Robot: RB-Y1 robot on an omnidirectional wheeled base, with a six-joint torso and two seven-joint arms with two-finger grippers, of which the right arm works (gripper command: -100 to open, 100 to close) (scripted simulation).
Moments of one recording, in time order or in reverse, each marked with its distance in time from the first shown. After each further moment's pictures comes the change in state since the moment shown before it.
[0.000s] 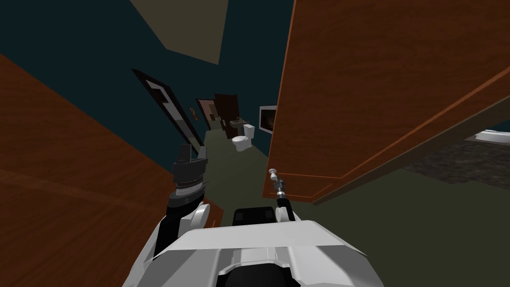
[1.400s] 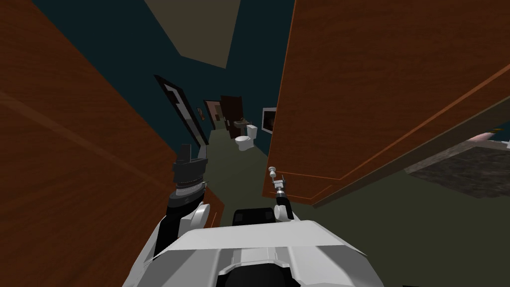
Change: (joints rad) arm -0.017 0.012 0.009 0.002 -0.124 0.006 -0.294
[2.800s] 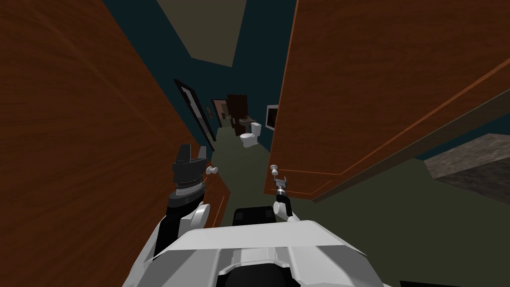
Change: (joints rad) arm -0.048 0.005 0.002 0.045 -0.162 -0.025 -0.321
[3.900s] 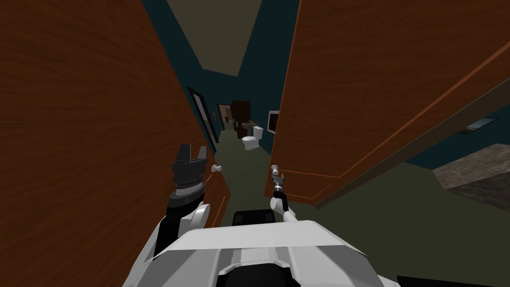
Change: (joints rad) arm -0.057 0.027 0.009 0.011 -0.020 -0.004 -0.052
